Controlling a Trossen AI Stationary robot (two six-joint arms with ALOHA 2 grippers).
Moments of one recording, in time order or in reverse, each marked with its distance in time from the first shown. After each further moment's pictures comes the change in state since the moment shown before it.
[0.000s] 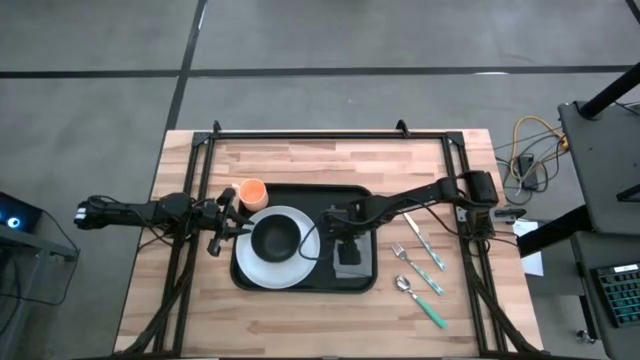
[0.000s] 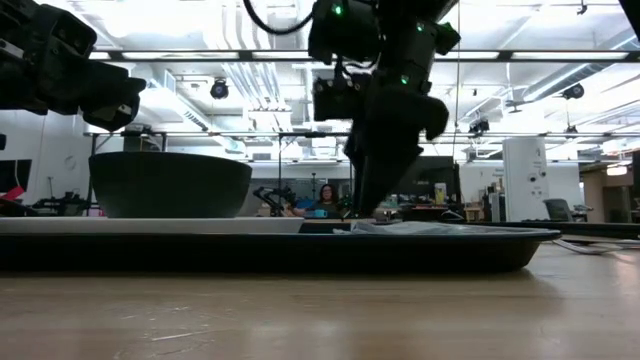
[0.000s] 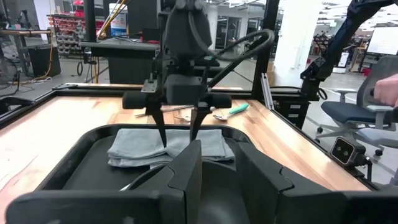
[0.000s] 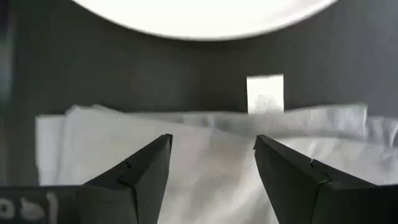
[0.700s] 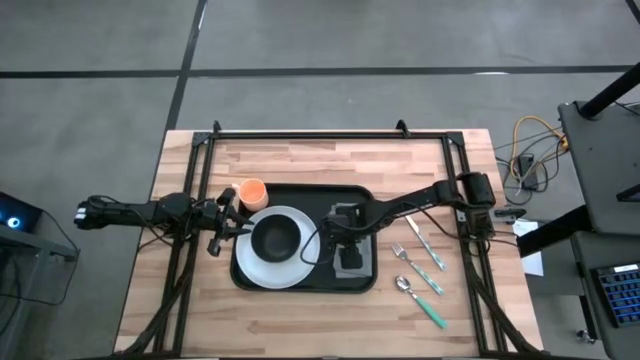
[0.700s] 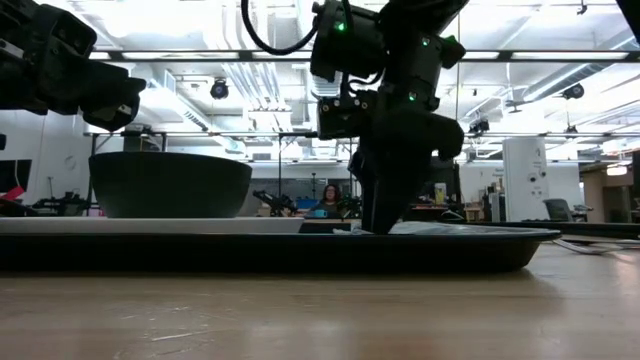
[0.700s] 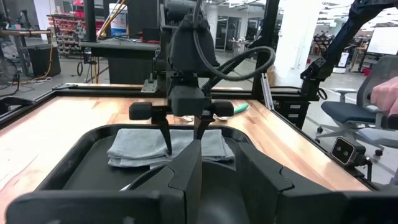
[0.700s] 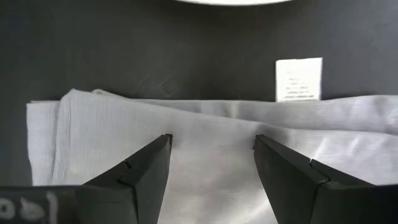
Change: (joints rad) left arm 0.000 0.000 0.000 0.000 0.000 0.000; right arm 0.015 0.025 -0.038 0.033 -0.016 0.006
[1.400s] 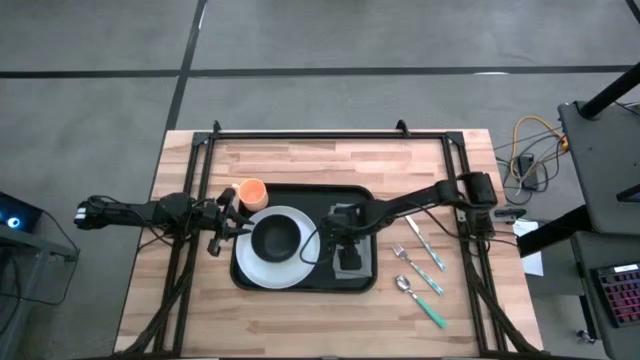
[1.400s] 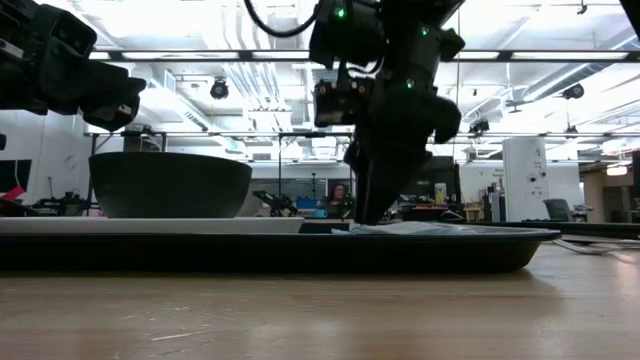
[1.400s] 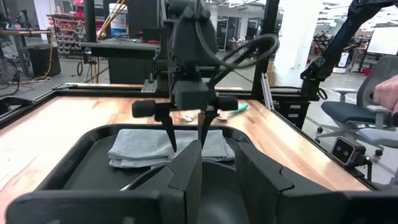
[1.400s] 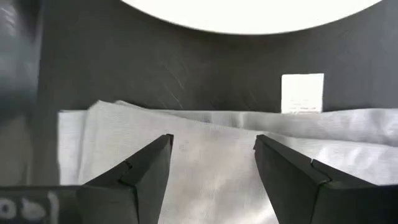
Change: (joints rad) left arm 0.000 0.000 0.000 0.000 0.000 0.000; right arm 0.001 -0.013 0.011 0.013 -0.036 -0.002
